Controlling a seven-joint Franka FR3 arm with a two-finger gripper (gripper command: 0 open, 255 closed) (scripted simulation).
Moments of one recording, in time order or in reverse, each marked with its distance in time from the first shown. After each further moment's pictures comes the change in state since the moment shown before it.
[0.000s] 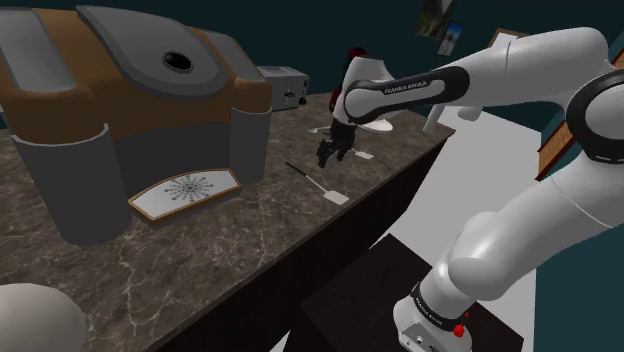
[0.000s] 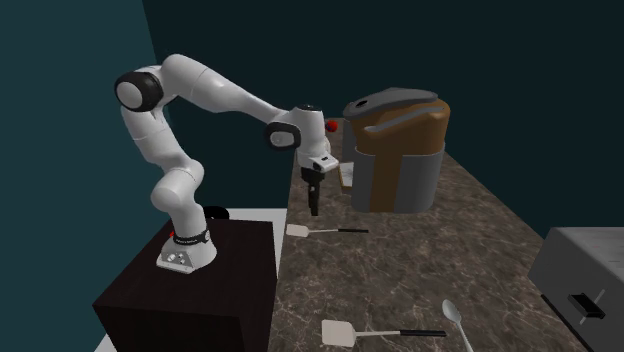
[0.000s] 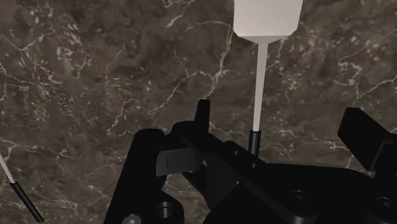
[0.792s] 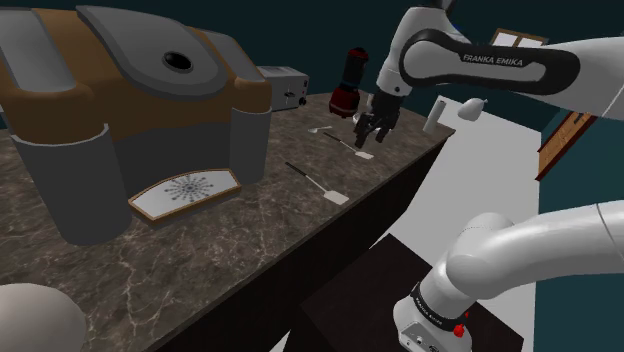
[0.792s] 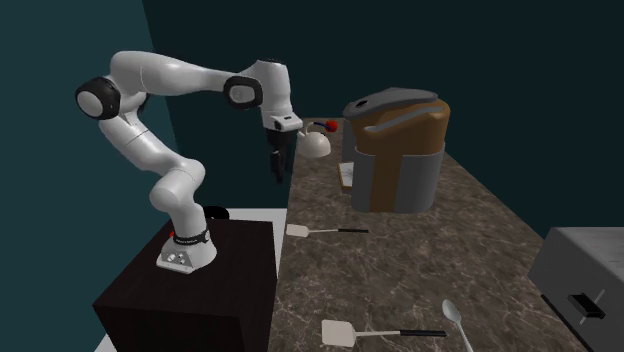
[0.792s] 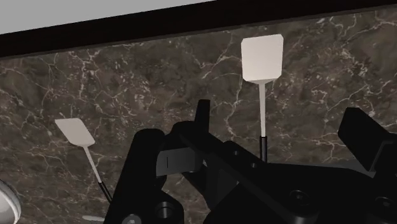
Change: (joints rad) arm -0.052 -0.372 0.036 0.005 -0.044 -0.378 0.096
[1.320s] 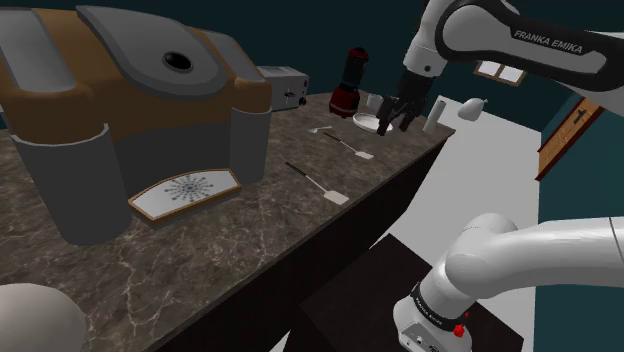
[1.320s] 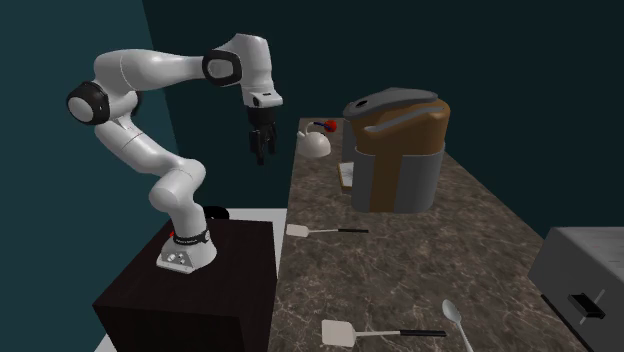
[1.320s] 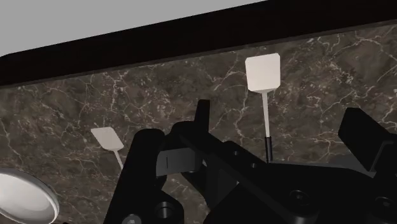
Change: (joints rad) arm -0.023 -0.127 0.024 0.077 -0.006 -0.203 0.037
